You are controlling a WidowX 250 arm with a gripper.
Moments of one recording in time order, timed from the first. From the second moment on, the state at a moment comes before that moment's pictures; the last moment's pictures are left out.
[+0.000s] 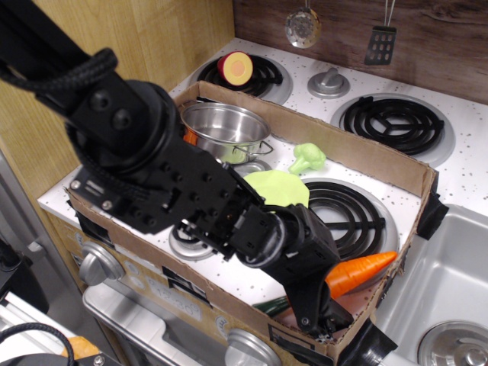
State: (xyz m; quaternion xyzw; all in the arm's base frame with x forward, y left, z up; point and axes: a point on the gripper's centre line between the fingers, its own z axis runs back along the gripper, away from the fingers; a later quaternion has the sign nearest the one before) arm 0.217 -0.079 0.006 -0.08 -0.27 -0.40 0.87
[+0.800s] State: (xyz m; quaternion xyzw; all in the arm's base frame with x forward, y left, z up) arm 0.220 -0.053 0.048 -0.05 -0.18 -0.45 0.88
